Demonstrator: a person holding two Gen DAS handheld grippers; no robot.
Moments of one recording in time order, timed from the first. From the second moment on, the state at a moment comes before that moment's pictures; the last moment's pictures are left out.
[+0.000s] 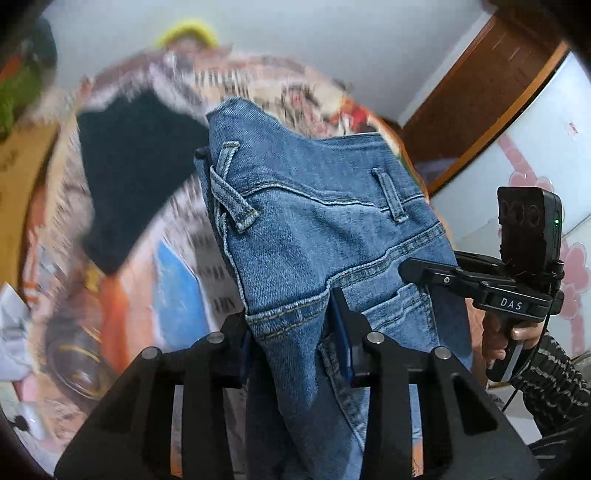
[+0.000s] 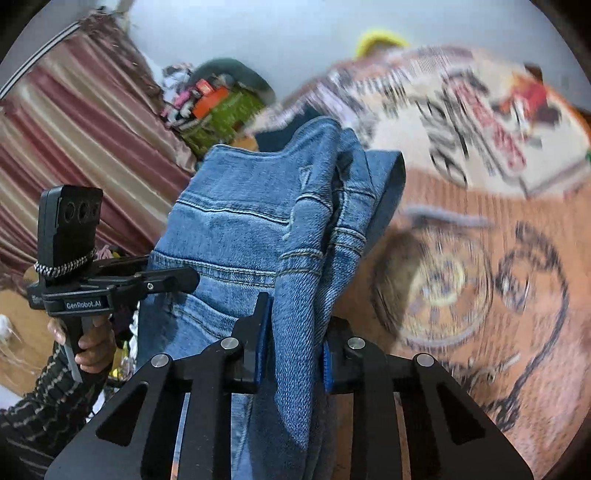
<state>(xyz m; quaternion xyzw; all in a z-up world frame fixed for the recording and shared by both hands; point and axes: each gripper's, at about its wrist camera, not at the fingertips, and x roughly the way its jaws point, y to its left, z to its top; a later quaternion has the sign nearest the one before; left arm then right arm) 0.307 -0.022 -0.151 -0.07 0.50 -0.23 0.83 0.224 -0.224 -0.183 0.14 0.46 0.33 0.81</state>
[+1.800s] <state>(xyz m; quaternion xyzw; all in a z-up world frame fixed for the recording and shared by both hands) 0.473 0.130 -0.203 -0.06 0.45 0.00 0.89 0.399 -0.071 -0.189 0.04 0.44 0.26 0.86</state>
